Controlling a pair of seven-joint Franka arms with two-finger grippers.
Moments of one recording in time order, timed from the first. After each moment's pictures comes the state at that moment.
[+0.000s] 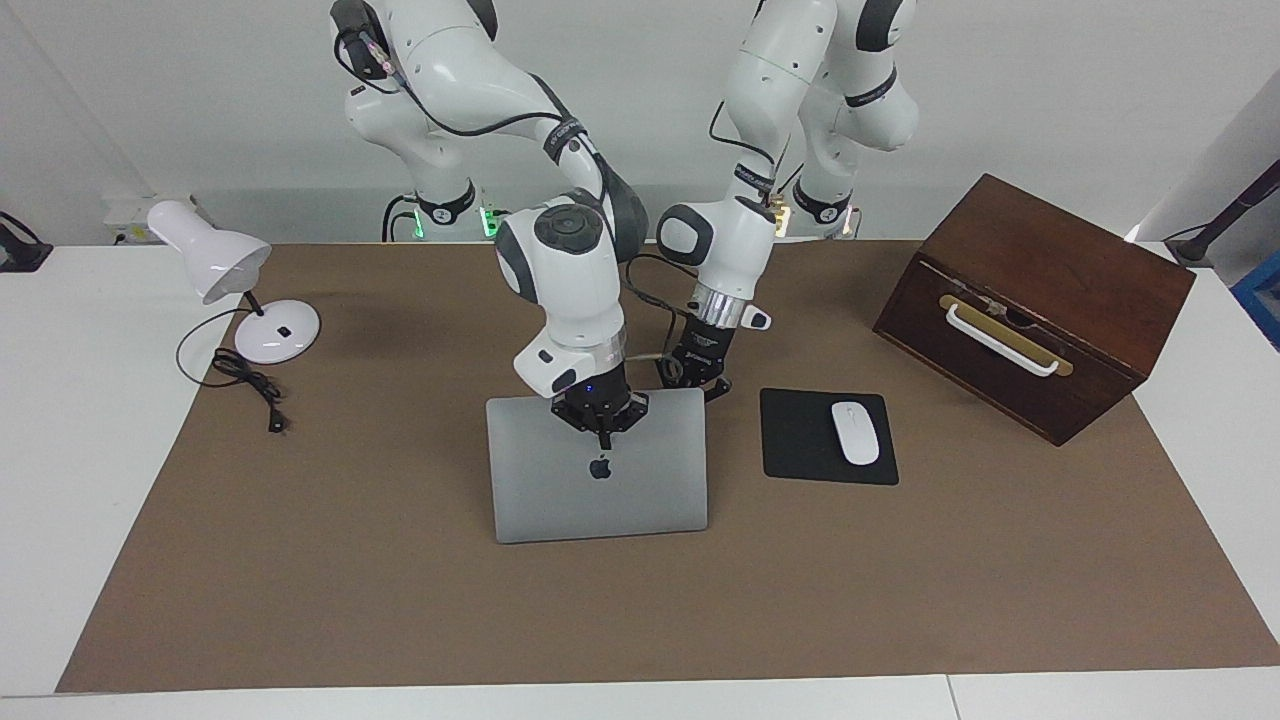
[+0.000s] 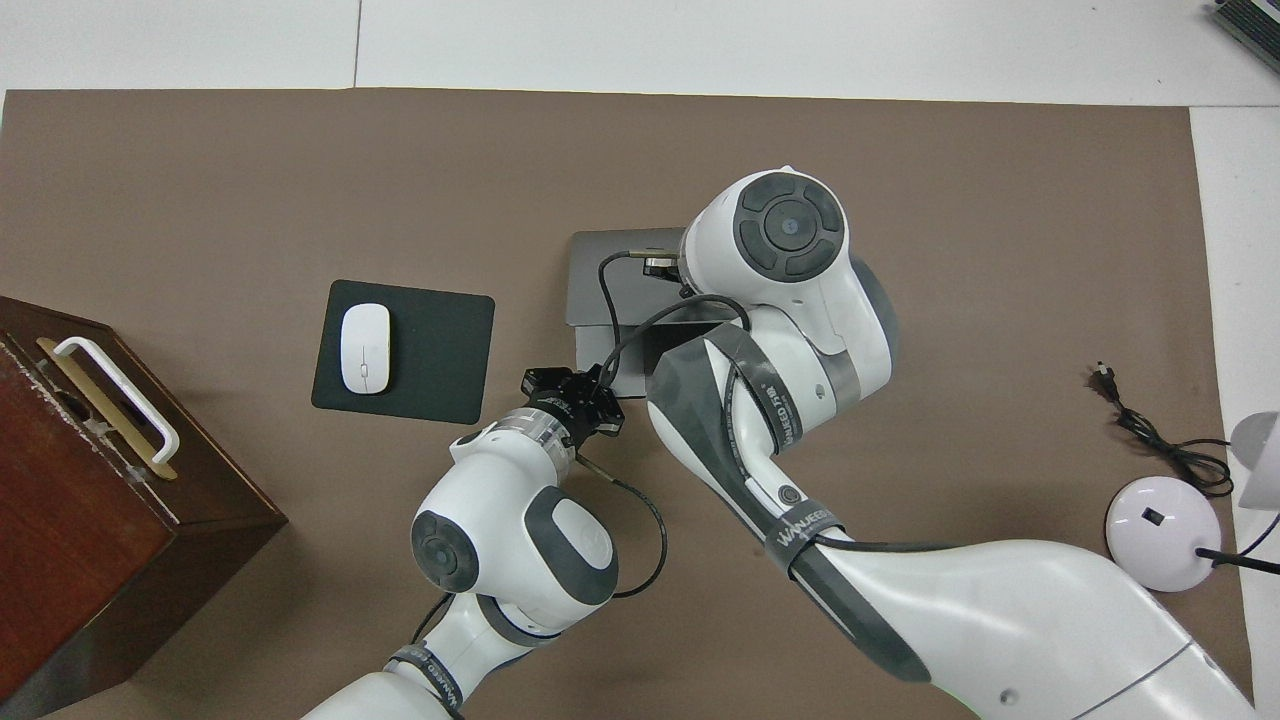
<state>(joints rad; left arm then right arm) -0.82 0.36 -0.02 -2.14 -1.43 3.29 -1.98 0.42 0.47 0.06 -1.55 -0.06 2.22 0.63</state>
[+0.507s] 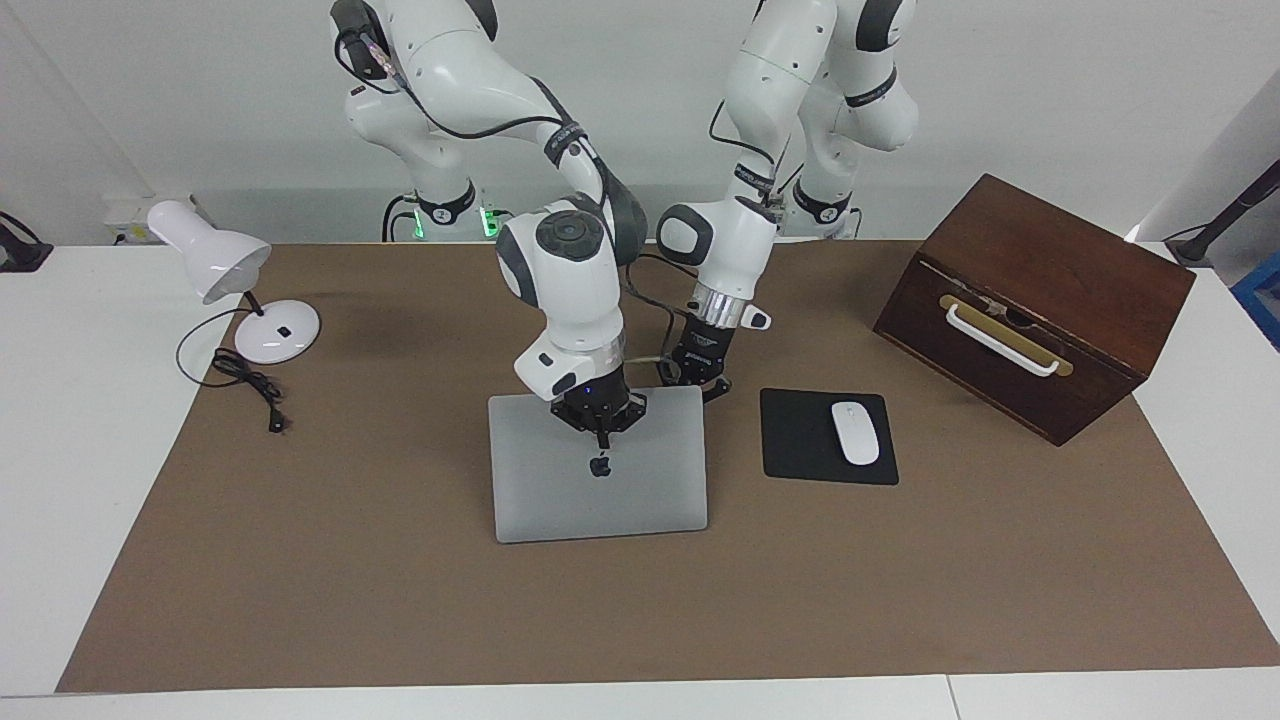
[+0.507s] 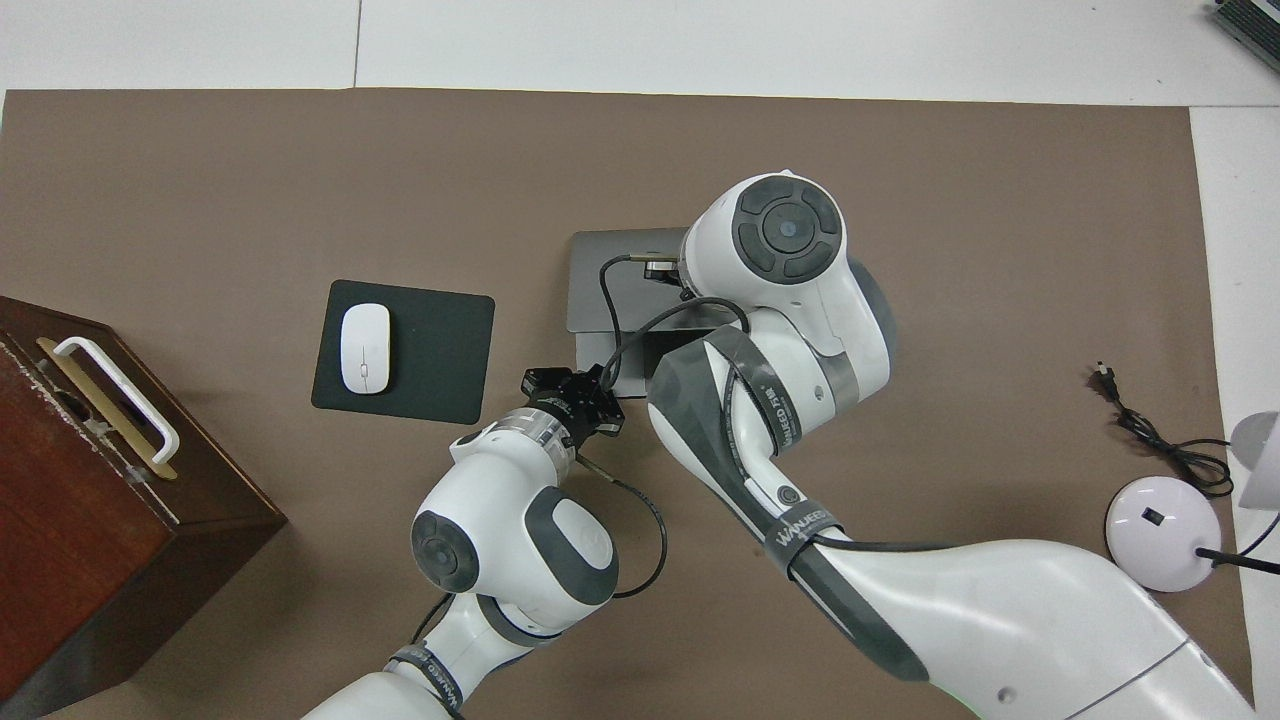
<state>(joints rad) -0.82 0.36 -0.02 -2.14 -1.43 3.29 -1.98 0.42 0.47 0.06 -1.57 -0.06 2.22 0.63</state>
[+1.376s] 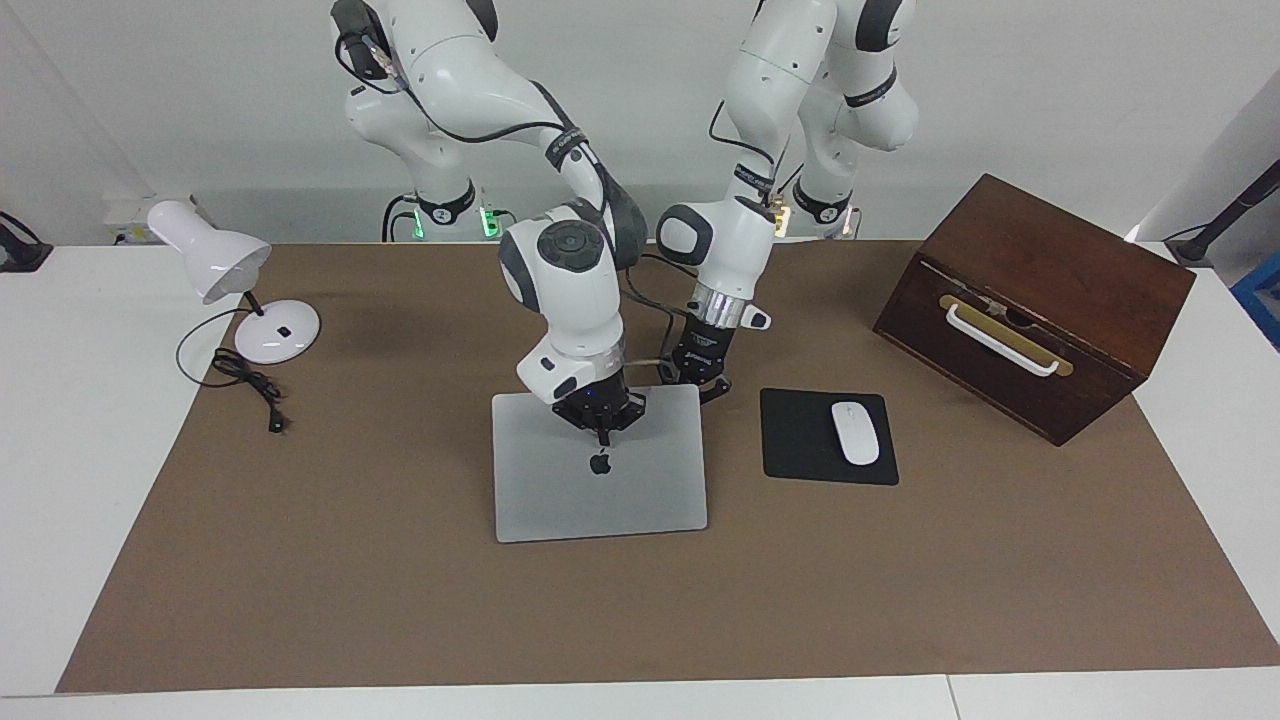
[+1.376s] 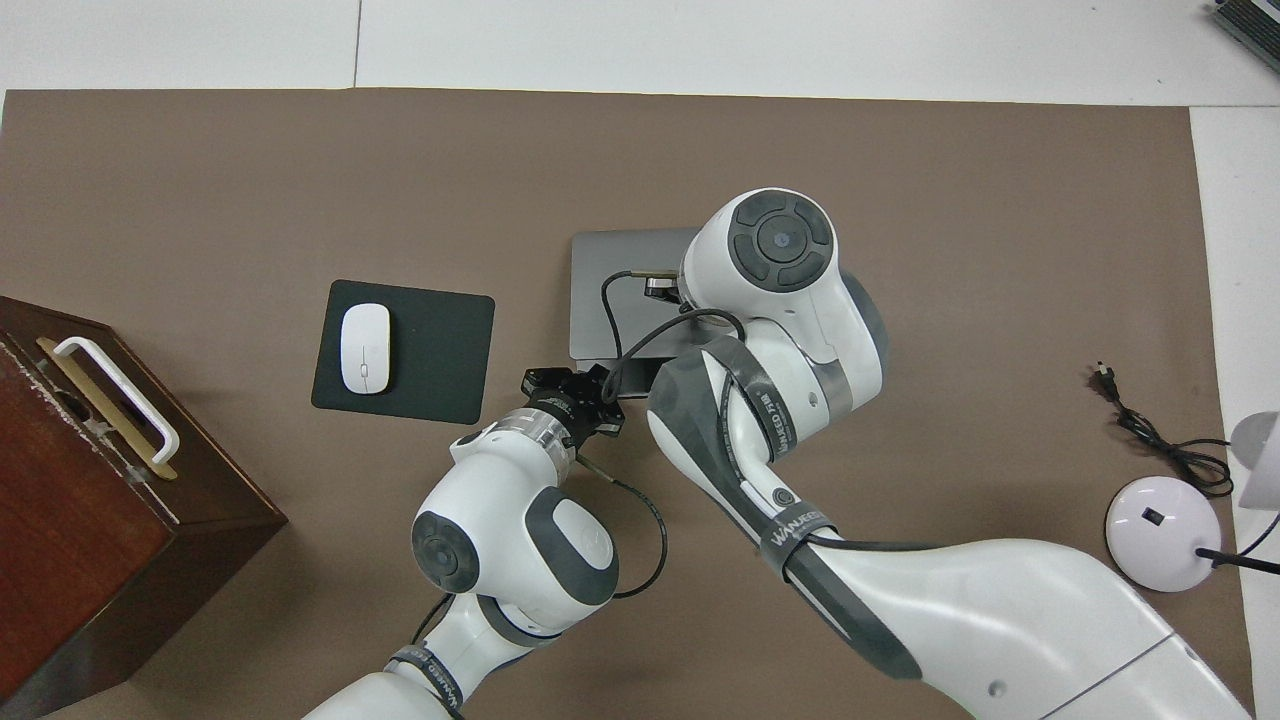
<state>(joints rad) -0.82 0.37 -0.02 -2.14 -1.43 3.29 -1.98 0.43 0.47 0.06 -1.60 -0.04 2.22 0.63</state>
